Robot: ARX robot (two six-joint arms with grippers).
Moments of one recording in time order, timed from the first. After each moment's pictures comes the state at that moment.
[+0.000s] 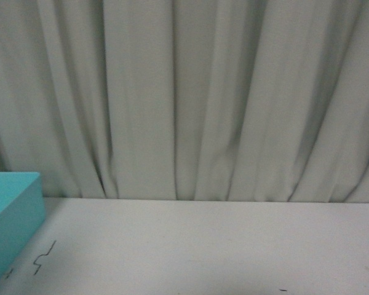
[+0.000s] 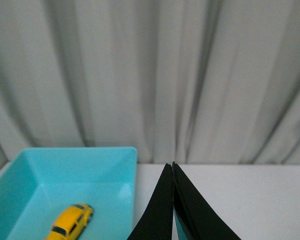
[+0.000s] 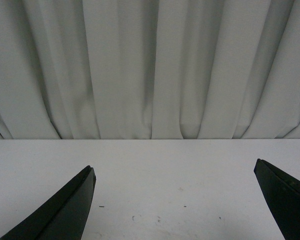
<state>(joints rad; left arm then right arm) 0.01 0.79 0.23 0.57 0.00 0.00 -0.01 0.00 0.01 0.00 0.00 -0.01</state>
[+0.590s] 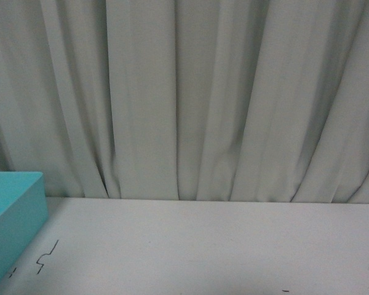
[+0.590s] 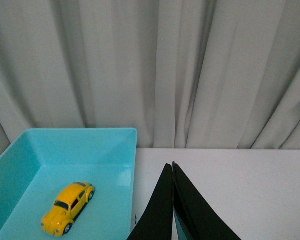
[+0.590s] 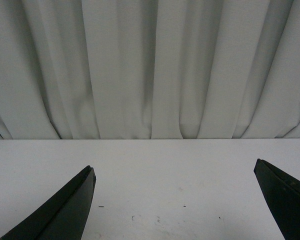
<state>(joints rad) 0.00 0.63 0.11 0.51 0.00 0.00 -0.01 0.00 0.01 0.00 0.00 -0.01</state>
